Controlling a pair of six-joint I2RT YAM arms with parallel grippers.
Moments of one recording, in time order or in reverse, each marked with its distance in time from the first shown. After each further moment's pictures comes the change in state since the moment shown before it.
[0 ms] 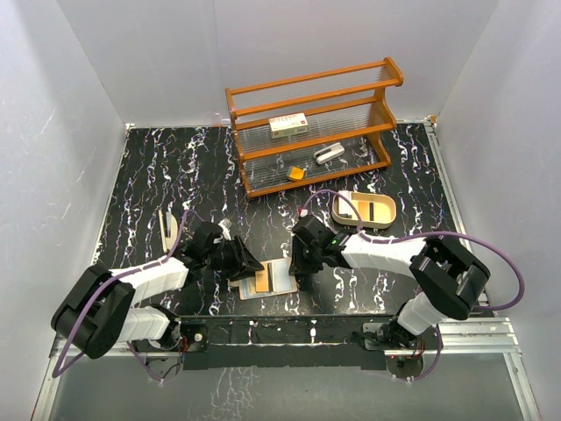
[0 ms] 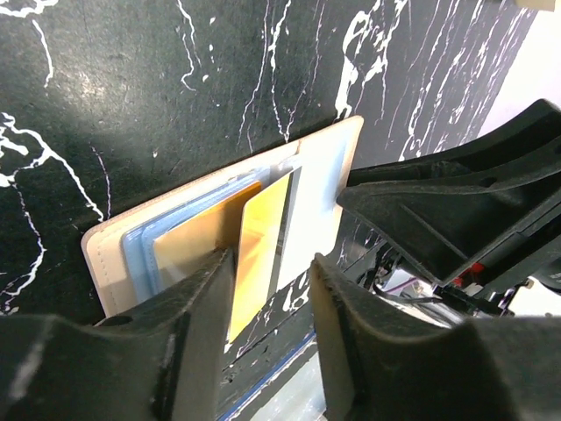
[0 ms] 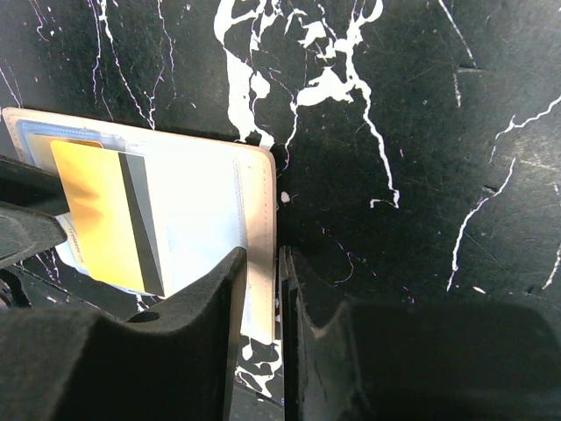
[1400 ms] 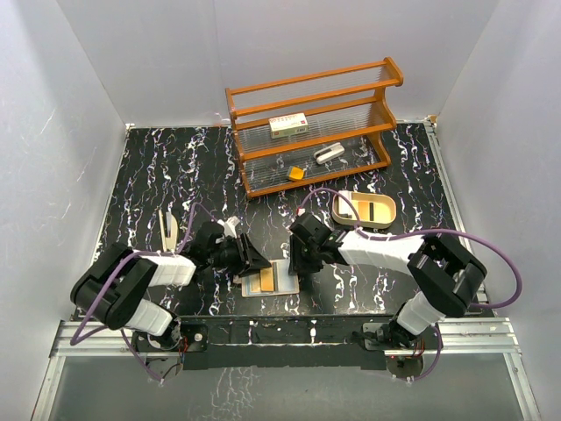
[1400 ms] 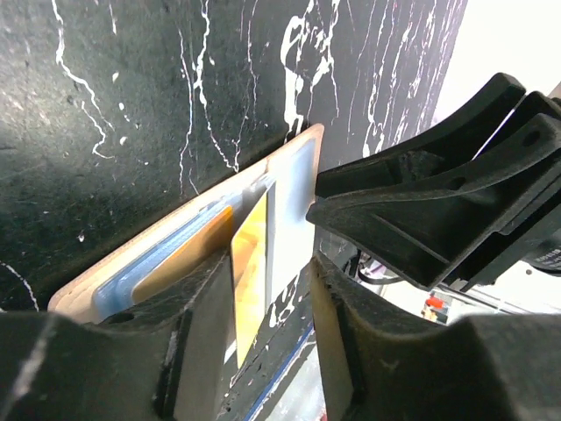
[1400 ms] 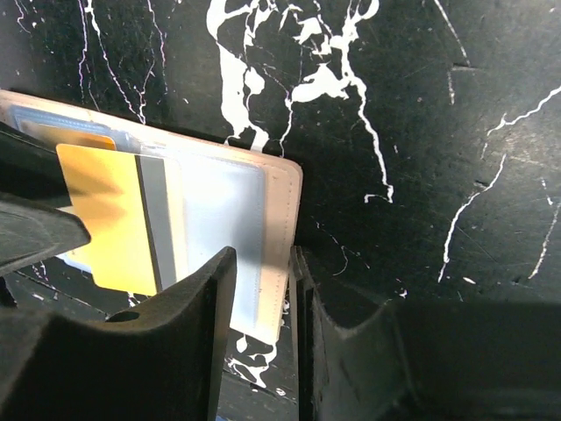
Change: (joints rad) left arm 0.020 0.213 -0.047 0.386 0.129 0.007; right arm 0.000 0.022 0.060 -0.083 0.005 -0.027
